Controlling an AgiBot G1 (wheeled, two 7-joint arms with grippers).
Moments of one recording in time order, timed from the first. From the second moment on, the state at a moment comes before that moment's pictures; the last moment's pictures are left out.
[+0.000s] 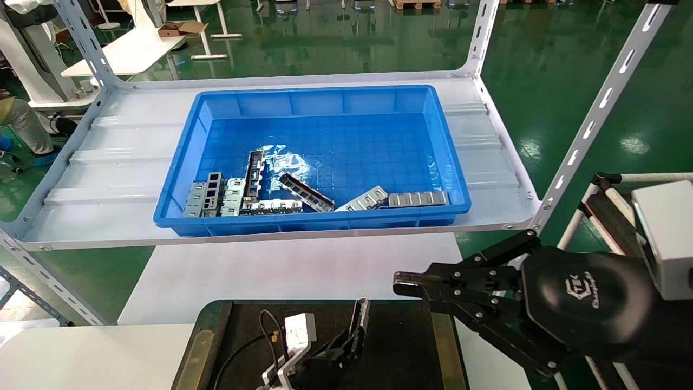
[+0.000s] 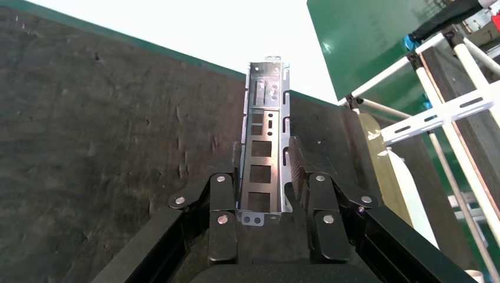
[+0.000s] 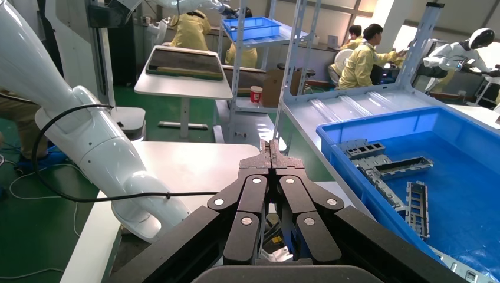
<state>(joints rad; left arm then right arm) -0.82 1.27 1.13 -1.09 0.67 -0.28 -0.52 1.11 -0.57 -0.40 1.27 -0.65 -1.45 0.12</state>
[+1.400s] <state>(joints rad) -0.81 1.28 1.13 -1.12 0.66 -0.30 -0.53 1.11 -0.57 -0.40 1.27 -0.65 -1.45 0.12</state>
